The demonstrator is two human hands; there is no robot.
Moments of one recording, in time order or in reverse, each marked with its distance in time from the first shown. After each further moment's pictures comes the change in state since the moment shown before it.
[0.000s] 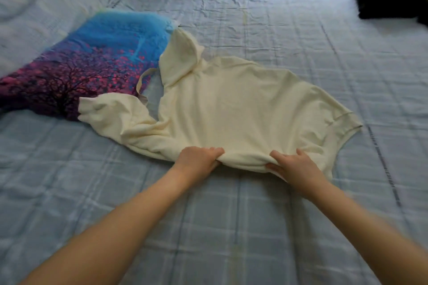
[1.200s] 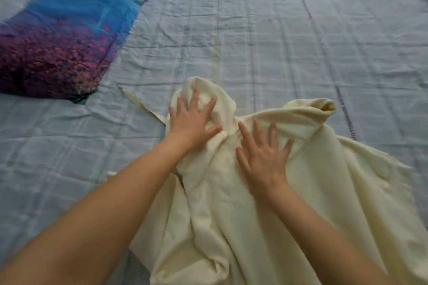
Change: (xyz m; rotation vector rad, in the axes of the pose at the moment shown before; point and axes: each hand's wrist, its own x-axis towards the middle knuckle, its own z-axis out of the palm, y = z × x) left_hand 0.037 0.085 0.020 -0.008 -0.123 -0.296; right_hand -0.083 -0.021 0.030 0.061 -0.141 0.416
